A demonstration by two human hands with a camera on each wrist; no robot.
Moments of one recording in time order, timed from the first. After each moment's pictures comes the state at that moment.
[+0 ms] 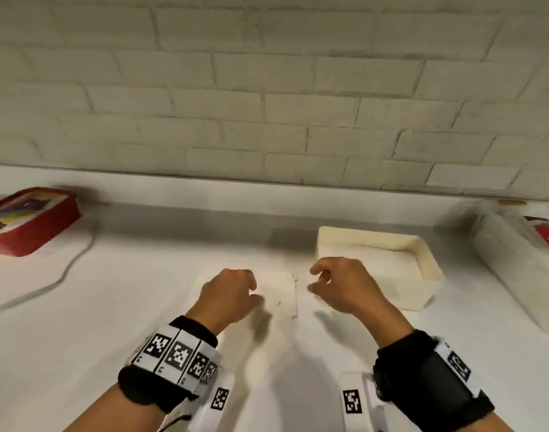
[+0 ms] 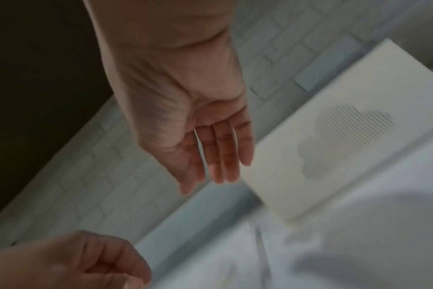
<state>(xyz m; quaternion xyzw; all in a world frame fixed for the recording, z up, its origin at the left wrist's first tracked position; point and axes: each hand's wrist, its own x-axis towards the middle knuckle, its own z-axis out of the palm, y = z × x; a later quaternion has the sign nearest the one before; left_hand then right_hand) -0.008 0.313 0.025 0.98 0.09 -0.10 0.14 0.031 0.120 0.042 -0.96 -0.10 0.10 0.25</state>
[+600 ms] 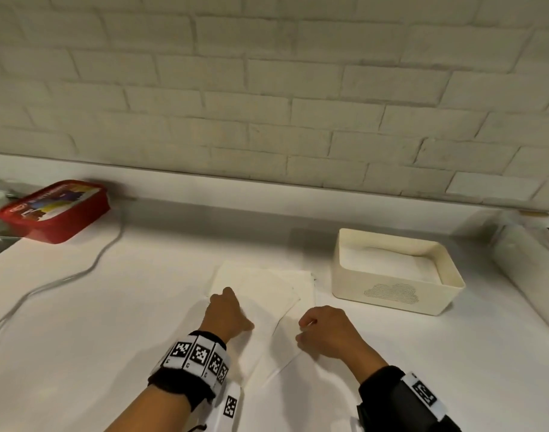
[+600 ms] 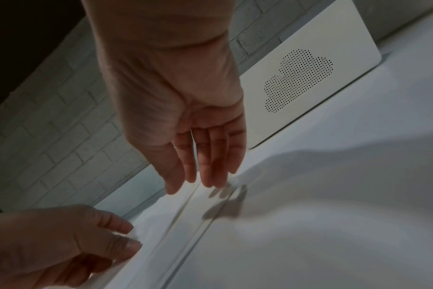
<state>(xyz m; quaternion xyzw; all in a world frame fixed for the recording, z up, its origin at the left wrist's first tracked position) -0.027 0.351 -0.042 0.93 0.25 -0.13 0.25 -0.006 0.159 -0.026 -0.94 -0.08 0.23 0.26</state>
